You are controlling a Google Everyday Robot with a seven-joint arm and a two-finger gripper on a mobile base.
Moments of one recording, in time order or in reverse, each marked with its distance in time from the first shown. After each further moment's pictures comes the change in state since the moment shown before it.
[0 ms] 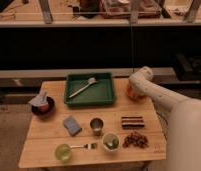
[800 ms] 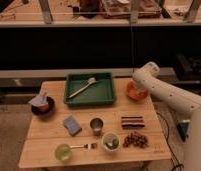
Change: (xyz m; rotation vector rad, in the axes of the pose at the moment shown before) arm 0.013 -0.004 -0.093 0.121 0.017 0.010
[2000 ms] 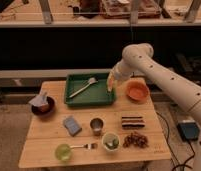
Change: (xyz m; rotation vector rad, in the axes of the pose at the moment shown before) arm -0.110 -0.137 -0.114 0.316 -0.407 -0.321
